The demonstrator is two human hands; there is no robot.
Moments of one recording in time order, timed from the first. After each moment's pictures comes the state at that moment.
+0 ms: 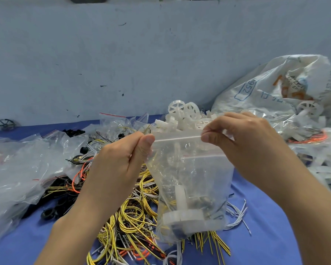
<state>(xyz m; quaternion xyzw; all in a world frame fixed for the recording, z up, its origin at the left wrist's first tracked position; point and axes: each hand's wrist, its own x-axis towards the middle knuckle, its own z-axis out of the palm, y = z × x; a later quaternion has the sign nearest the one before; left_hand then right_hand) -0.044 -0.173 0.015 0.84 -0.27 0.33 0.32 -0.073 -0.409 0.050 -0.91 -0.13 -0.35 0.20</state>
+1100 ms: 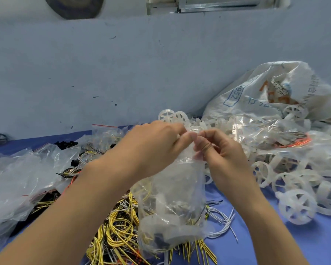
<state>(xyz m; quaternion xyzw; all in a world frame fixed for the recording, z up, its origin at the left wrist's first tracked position) -0.022 -0.253 0.079 0.91 -0.35 0.22 0.05 -0.055 -0.409 0.014 -0.72 -0.09 -0.32 0.61</state>
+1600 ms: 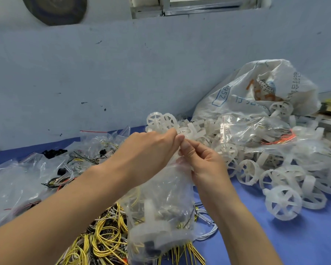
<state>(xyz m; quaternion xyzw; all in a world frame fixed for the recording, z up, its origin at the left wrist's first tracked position) -0.014 -0.276 0.066 0.88 -0.37 0.30 -0.03 -0.051 -0.405 0.000 -0.54 -0.04 -0.18 0.82</state>
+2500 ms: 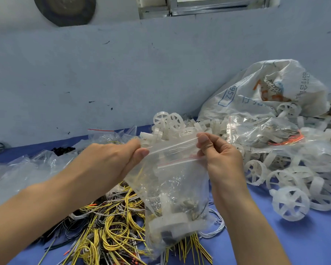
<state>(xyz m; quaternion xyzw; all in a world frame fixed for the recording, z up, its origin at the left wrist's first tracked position) -0.033 -0.190 0.066 0.87 -0.38 0.32 -0.04 -0.046 -0.406 0.007 -0.54 0.03 -0.29 0.79</state>
